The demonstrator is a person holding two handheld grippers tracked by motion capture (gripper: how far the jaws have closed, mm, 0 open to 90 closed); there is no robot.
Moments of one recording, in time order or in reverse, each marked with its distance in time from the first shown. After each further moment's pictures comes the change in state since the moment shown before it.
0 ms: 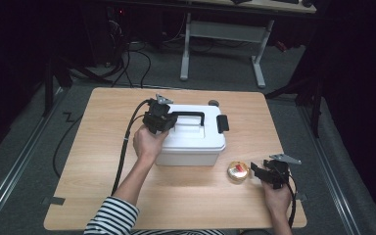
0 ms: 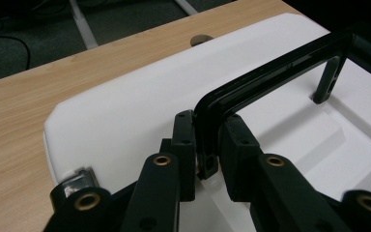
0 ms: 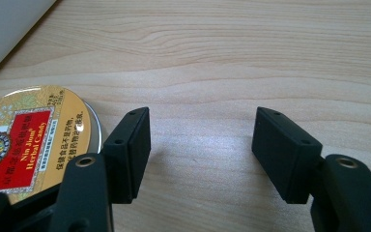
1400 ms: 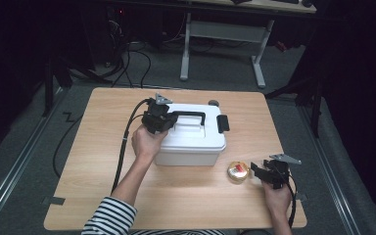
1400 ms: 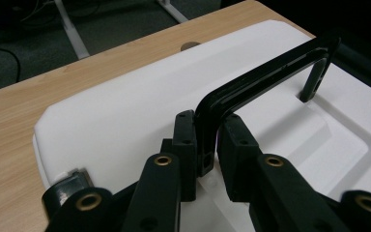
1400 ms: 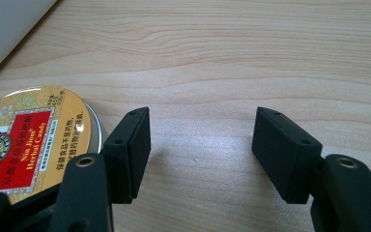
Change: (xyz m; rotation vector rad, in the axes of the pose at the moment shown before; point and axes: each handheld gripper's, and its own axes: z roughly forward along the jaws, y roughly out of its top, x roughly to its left) left arm 0.001 0.000 -0.006 -0.028 -0.038 0.029; right arm 0.000 0.000 0.000 -0.002 0.001 0.002
